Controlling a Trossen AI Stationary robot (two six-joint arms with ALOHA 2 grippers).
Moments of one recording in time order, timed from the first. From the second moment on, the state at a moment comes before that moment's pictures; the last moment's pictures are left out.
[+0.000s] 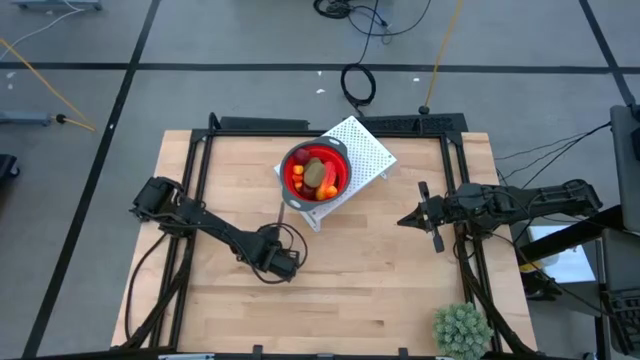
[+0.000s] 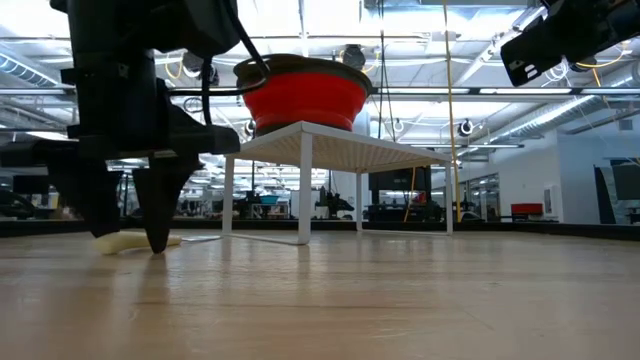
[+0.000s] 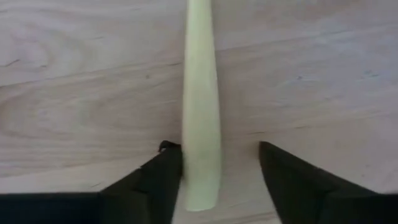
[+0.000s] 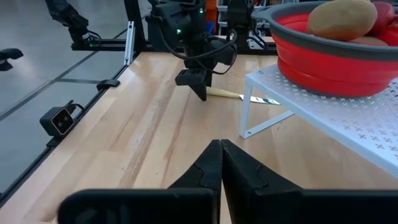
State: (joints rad) left arm -0.38 1.83 1.06 -0.76 -0.15 -1.80; right arm 0.11 0.48 0.44 -0.23 -0.05 0.03
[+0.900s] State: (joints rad) left arm -0.49 1.79 1.07 -0.84 -0.18 -1.97; right arm 0.11 0.48 0.44 -0.23 -0.05 0.04
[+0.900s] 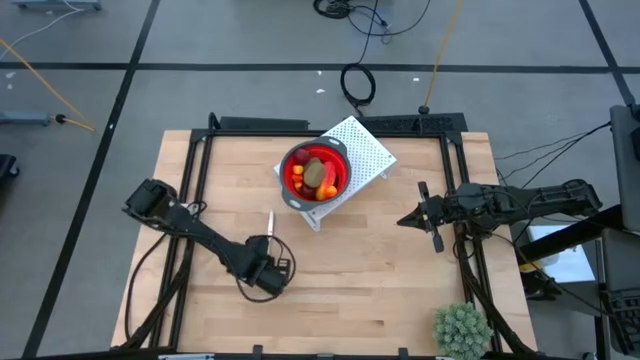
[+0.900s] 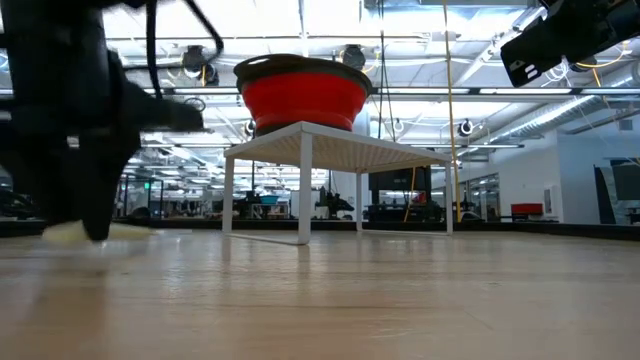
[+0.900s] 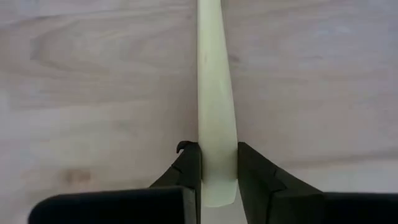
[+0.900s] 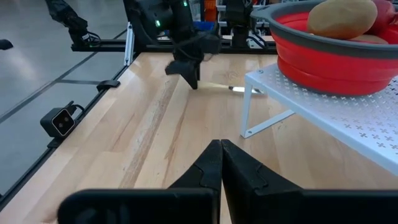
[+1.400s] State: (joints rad) left arm -0.64 1.69 1.07 -0.72 -0.38 -2.04; right arm 0.11 0.48 0.44 -0.23 -0.06 0.04
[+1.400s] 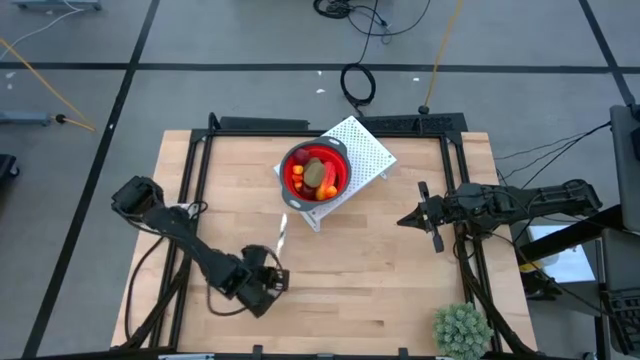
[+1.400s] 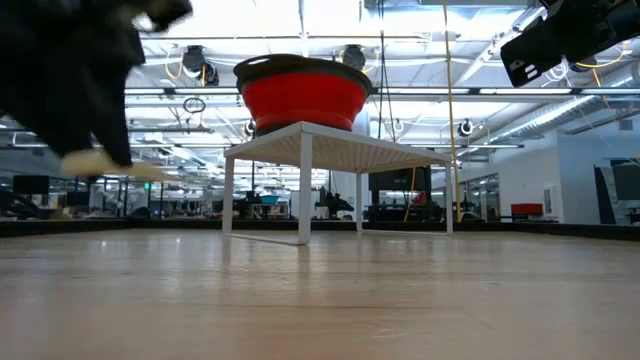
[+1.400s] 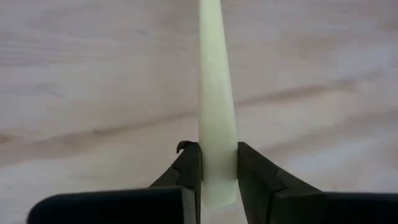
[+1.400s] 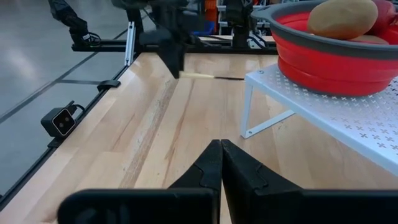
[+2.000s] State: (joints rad) left arm -0.72 1.65 1.08 0.00 -0.64 -1.68; right arm 0.11 0.50 0.44 -0.09 -0.27 0.05
